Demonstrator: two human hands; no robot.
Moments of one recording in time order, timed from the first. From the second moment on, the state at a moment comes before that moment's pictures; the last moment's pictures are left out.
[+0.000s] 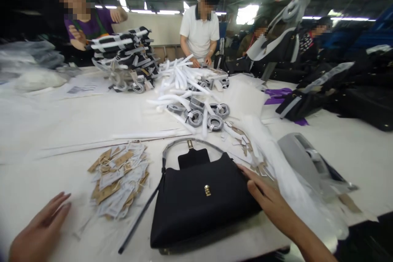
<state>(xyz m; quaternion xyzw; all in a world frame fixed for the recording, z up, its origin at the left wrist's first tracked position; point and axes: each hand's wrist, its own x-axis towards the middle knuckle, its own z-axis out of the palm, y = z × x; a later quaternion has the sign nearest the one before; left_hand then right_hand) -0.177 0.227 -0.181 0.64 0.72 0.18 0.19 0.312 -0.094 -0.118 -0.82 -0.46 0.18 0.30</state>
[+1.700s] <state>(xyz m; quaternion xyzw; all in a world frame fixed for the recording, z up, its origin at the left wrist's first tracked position) 0.105 0.204 -0.155 0.80 0.41 0.11 0.41 0.365 0.070 -0.131 -0.81 -0.56 0.10 0.15</state>
